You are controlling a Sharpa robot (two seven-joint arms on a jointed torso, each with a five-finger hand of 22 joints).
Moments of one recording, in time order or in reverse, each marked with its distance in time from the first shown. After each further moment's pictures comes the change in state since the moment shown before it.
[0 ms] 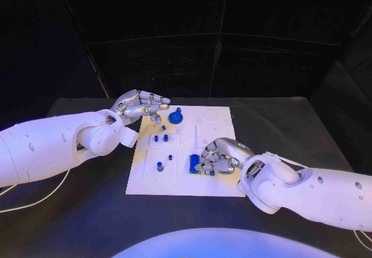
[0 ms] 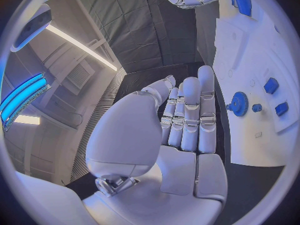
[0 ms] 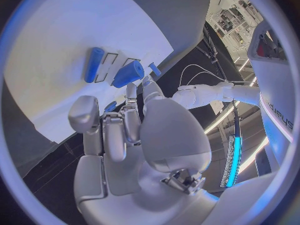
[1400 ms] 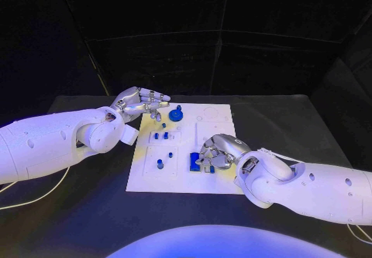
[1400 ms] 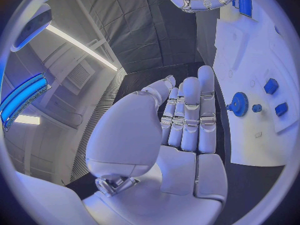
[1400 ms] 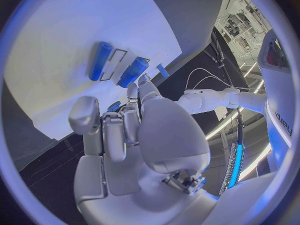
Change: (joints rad) left arm 0.000 -0.005 0.000 0.006 0.000 0.000 -0.002; left_hand 0.000 0.000 0.000 0.000 0.000 0.000 0.000 0.000 0.000 0.000 0.000 0.000 0.000 0.000 0.000 0.000 0.000 0.000 0.000 0.000 0.000 0.000; right arm 0.000 0.041 0.000 -0.041 -0.068 0.006 -0.081; right_hand 0.055 0.009 0.046 -0.041 -0.012 0.016 -0.016 0.007 0.003 0.000 0.000 0.022 0.018 0.004 -0.011 0.005 0.001 0.000 0.007 -0.007 0.008 0.013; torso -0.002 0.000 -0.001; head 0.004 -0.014
